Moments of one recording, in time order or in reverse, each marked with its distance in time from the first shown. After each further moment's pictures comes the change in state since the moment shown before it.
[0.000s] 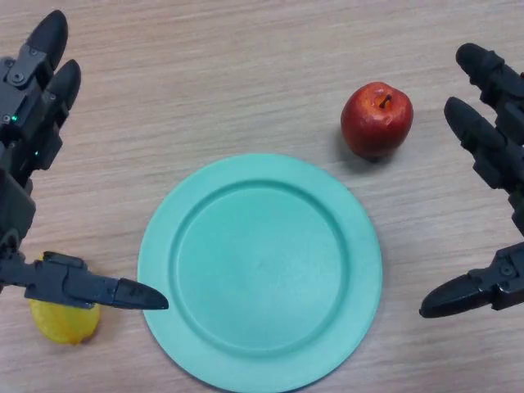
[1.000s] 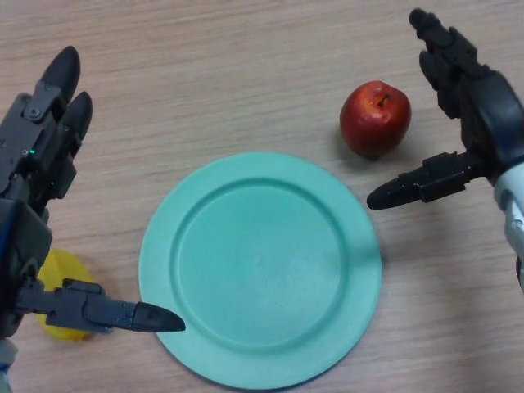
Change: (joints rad) left arm 0.101 -0.045 -0.063 -0.017 0.037 -0.060 0.049; right arm -0.451 -0.007 0.198 0.963 -0.376 -0.515 -0.117
